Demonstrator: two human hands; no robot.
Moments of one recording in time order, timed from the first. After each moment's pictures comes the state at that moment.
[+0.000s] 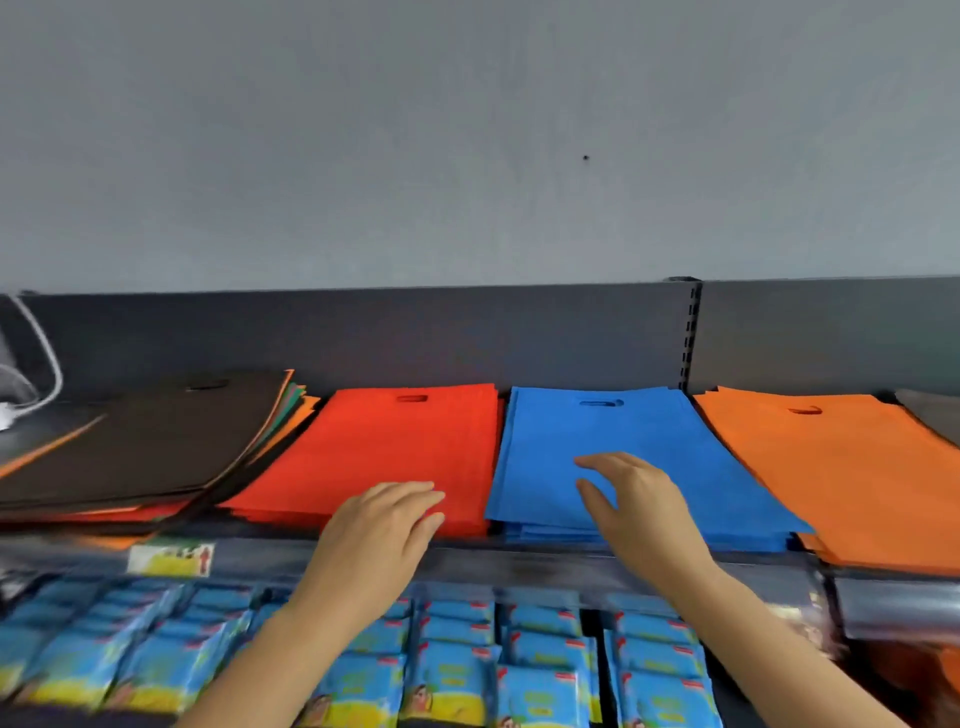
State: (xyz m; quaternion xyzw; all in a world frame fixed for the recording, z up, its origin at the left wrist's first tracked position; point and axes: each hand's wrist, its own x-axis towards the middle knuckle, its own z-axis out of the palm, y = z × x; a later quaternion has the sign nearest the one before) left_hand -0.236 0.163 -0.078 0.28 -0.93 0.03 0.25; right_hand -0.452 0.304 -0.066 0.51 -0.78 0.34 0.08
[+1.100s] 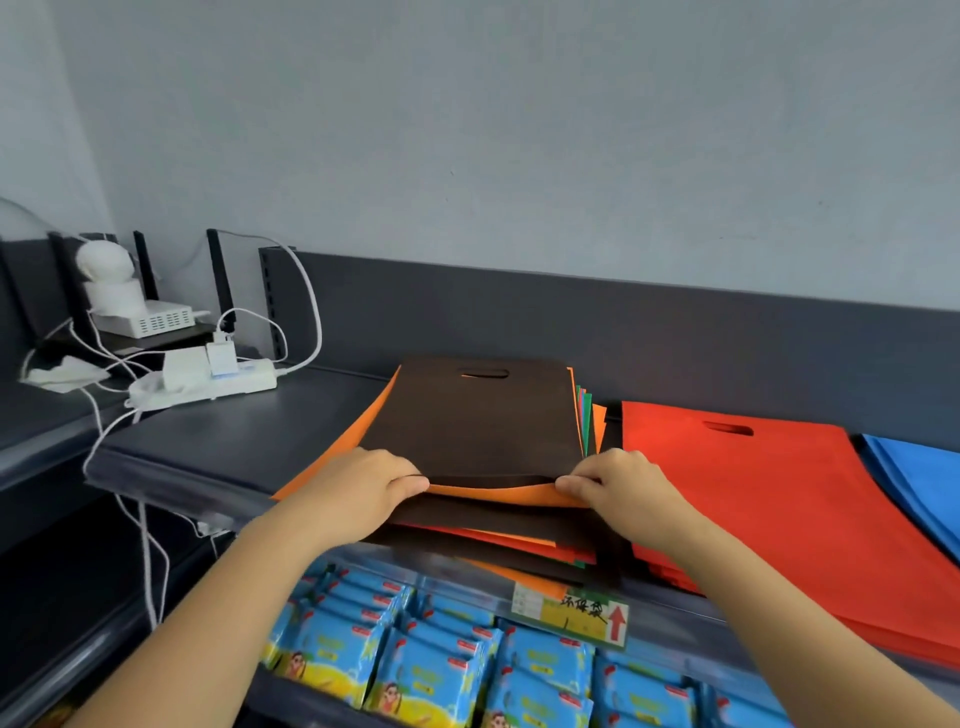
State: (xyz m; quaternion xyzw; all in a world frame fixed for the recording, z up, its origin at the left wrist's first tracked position) left_hand 0.062 -0.111 -0.043 0.43 -0.90 -0.08 0.07; right_hand -0.184 -0.008 -0.043 0.62 -0.76 0.19 -0.05
